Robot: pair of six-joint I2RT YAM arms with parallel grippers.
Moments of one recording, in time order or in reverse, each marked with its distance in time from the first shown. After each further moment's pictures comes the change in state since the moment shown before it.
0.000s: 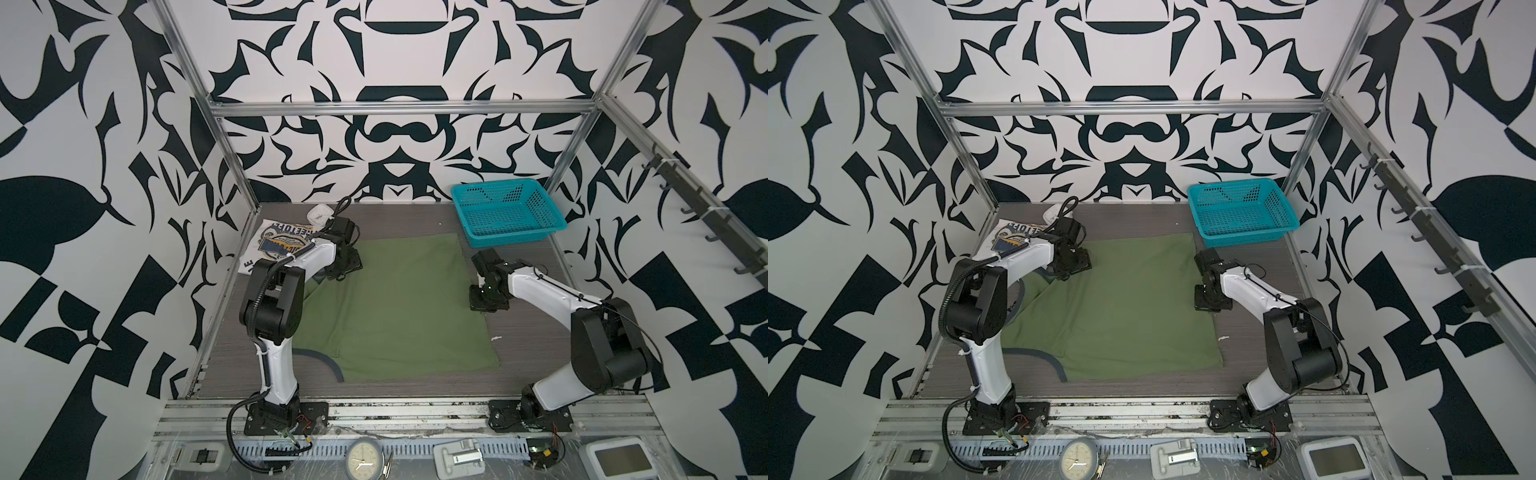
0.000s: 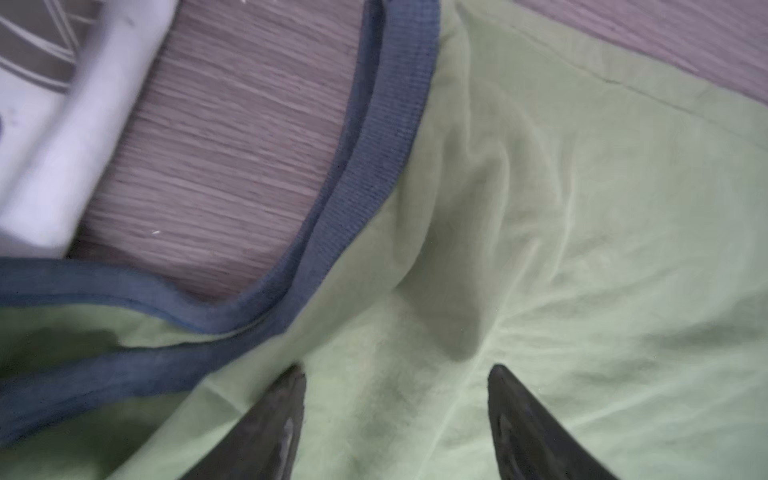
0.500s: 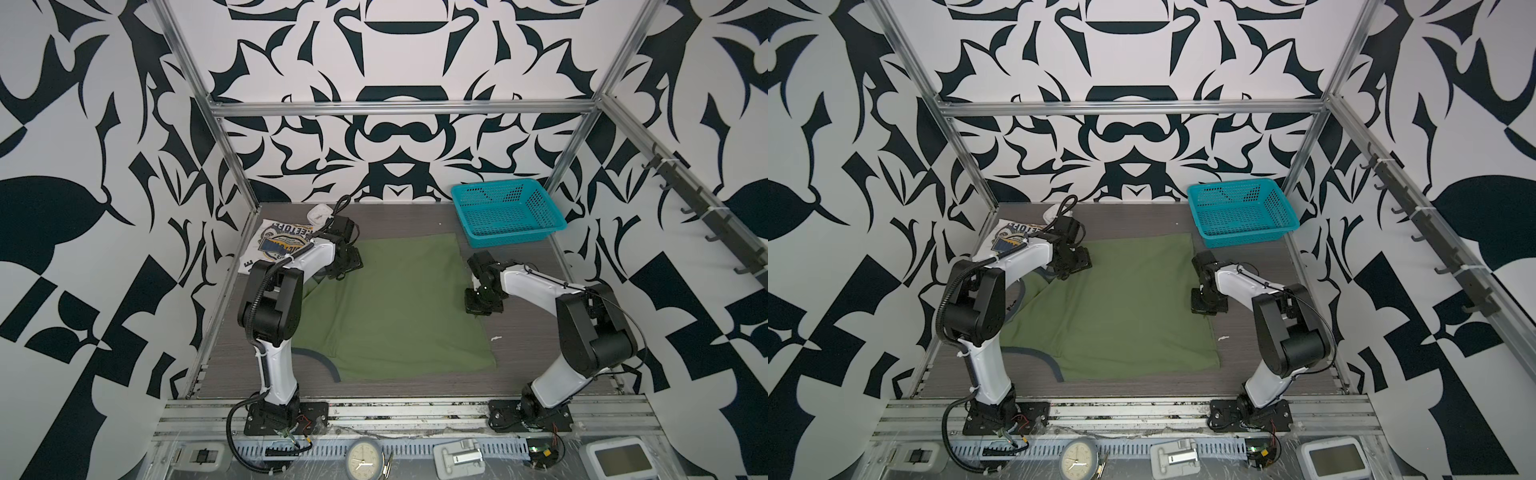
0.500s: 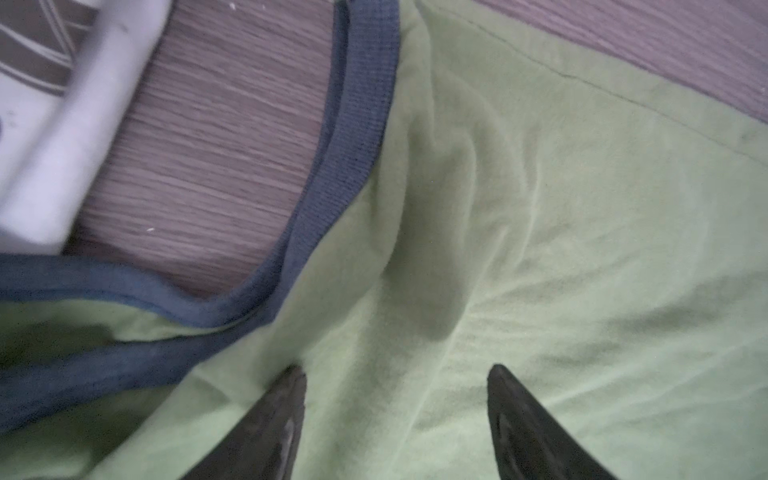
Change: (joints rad) left arm 0.000 -0.017 0.001 0.000 0.021 0.001; right arm -0.001 0.086 0.000 0.034 -0.081 -0.011
